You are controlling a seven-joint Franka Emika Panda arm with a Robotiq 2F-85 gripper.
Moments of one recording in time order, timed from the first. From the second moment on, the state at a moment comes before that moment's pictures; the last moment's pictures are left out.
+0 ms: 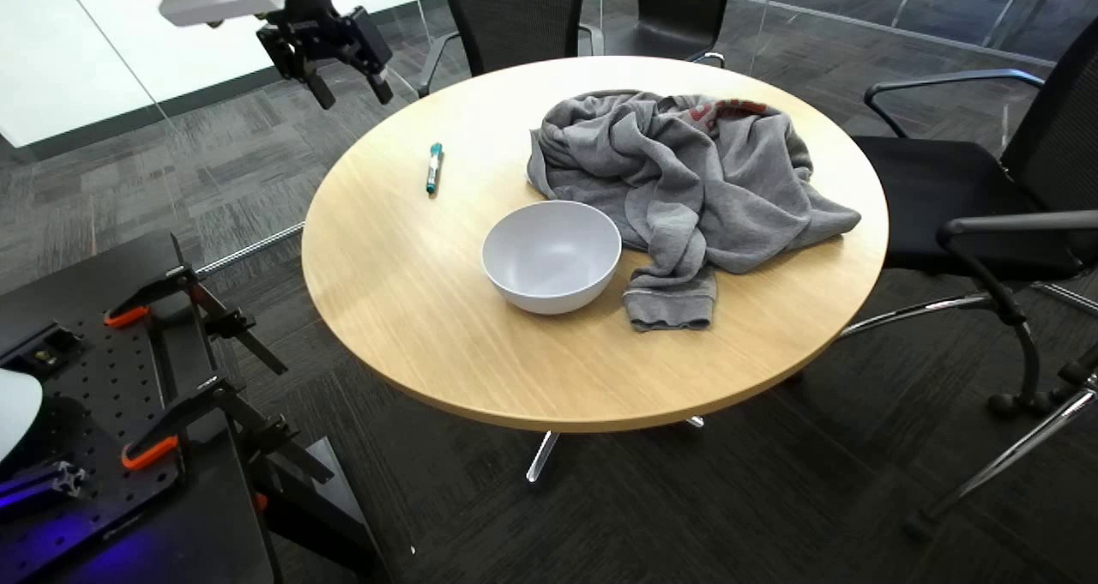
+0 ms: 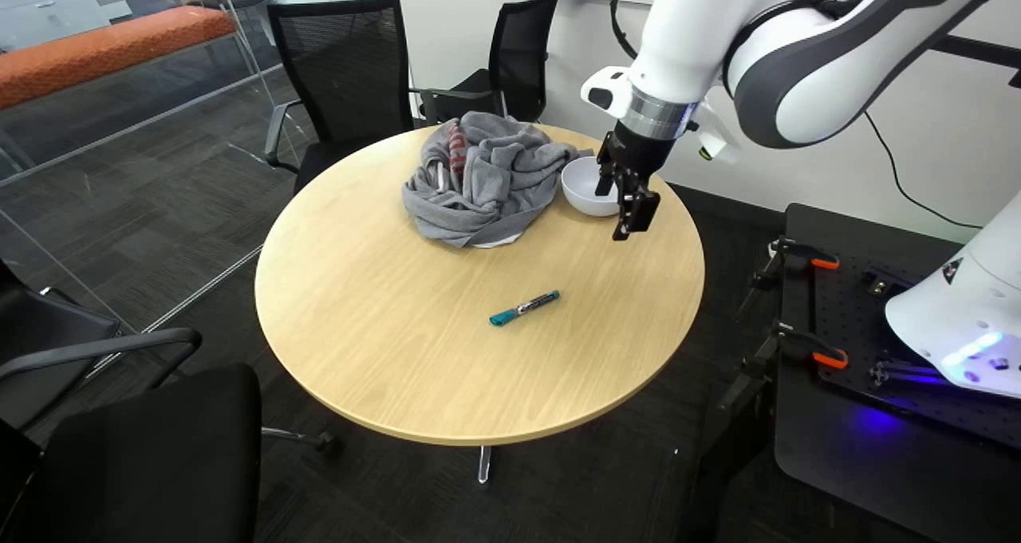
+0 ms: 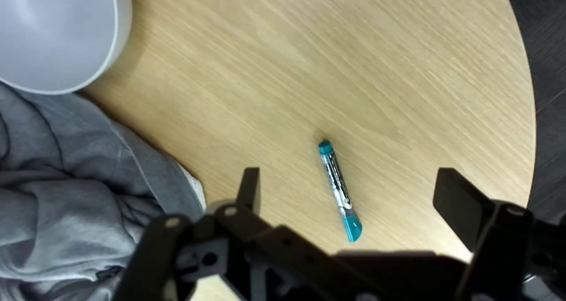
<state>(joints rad) 0.09 0.06 0.09 -2.52 -0.19 2.73 -0.28</state>
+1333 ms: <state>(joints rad) 0.09 0.59 0.16 -2.08 -0.28 2.75 -0.49</state>
